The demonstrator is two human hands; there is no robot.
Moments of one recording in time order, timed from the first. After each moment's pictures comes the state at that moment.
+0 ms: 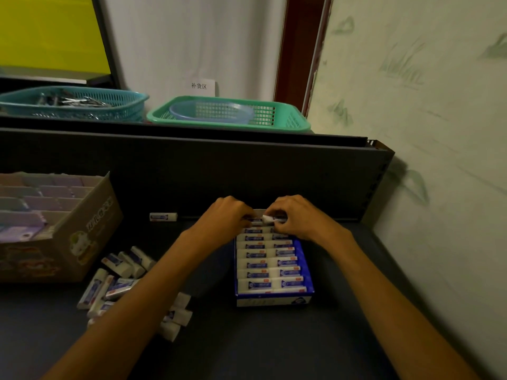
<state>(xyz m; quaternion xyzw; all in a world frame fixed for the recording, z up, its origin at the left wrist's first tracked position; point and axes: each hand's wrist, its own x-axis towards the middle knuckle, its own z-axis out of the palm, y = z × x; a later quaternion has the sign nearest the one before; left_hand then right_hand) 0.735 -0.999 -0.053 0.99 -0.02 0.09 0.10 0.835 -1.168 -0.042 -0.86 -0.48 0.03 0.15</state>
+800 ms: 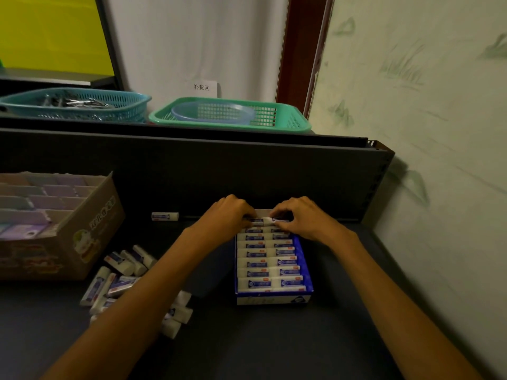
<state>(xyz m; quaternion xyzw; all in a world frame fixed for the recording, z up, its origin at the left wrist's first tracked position) 0.736 -1.001 -0.052 0.99 -0.01 0.08 0.12 0.837 -1.177 -0.043 -0.87 -0.46 0.07 0.18</state>
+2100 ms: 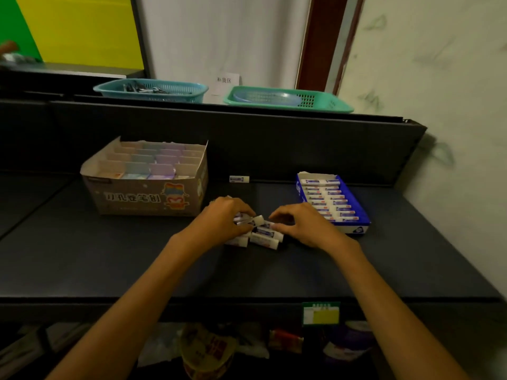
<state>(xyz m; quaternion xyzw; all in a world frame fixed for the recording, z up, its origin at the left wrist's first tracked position) 0.523 -0.930 -0.048 0.98 0.03 0.05 0.19 0.639 -1.113 -0.065 -0.86 -0.45 0.10 0.21</state>
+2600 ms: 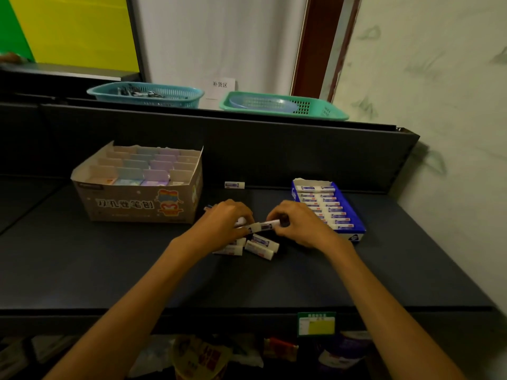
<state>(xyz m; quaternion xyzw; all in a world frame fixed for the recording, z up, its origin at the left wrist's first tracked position) 0.535 -0.930 -0.049 0.99 0.00 0.04 0.16 0.652 -1.108 -0.060 -0.87 -0.45 0.06 0.21</state>
